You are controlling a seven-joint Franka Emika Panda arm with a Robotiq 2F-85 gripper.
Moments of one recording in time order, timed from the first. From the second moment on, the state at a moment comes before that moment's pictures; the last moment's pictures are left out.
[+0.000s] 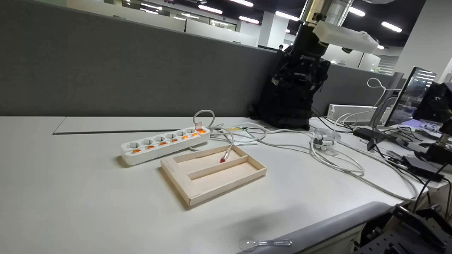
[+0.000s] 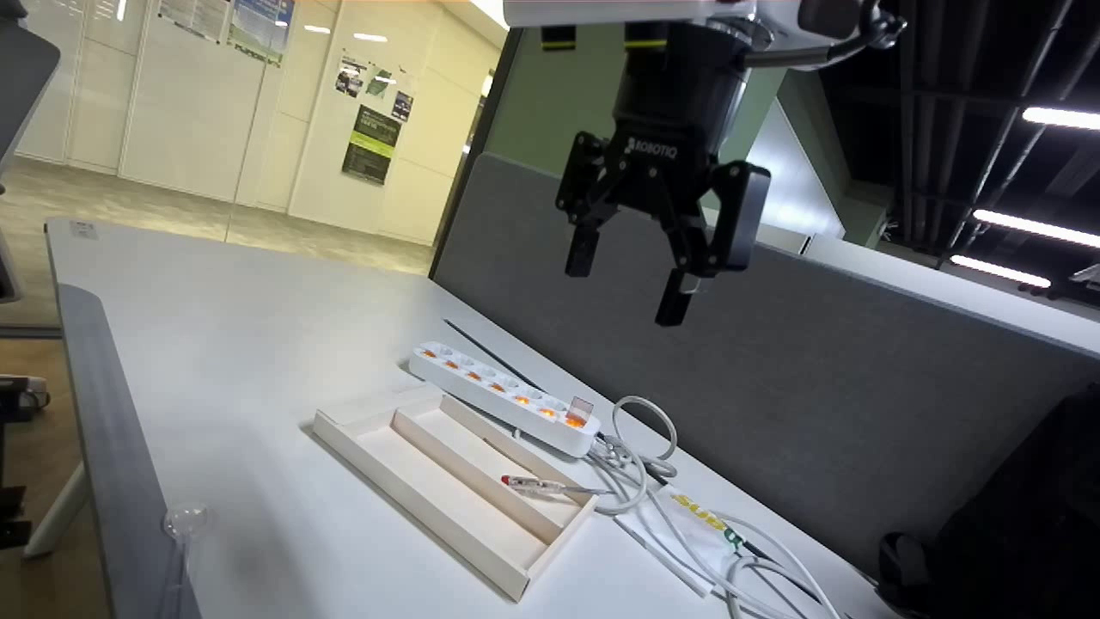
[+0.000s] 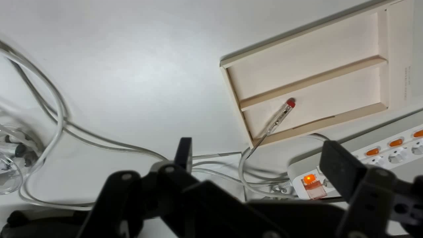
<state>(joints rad) -0.11 -0.36 -0.01 -2.68 0.00 2.53 0.04</state>
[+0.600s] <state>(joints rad) -0.16 0.01 0.00 -2.43 -0.24 2.54 0.37</state>
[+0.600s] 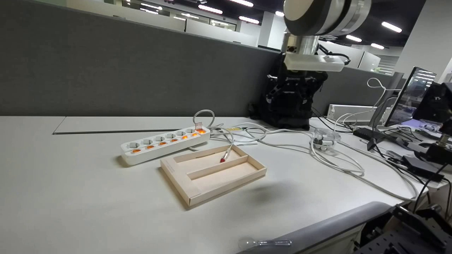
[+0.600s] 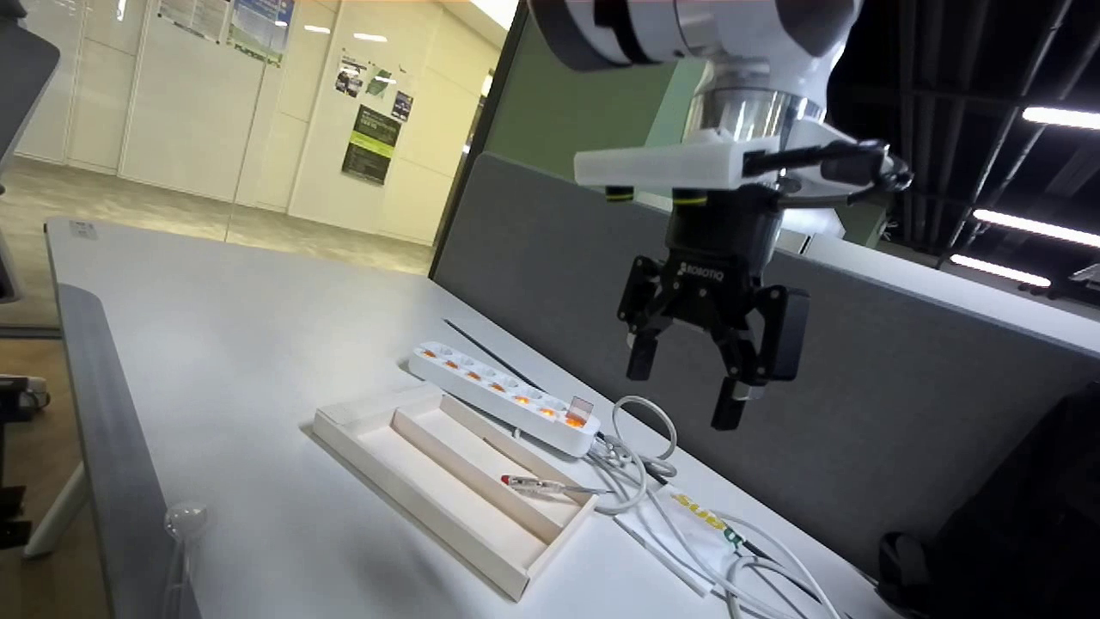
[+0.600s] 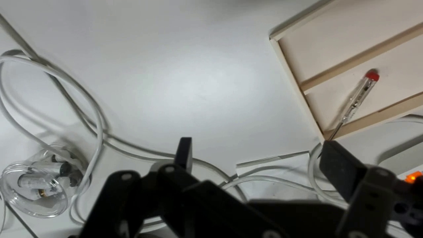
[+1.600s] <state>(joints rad) 0.04 0.49 -0.03 -2.10 -0.12 2.56 0.40</state>
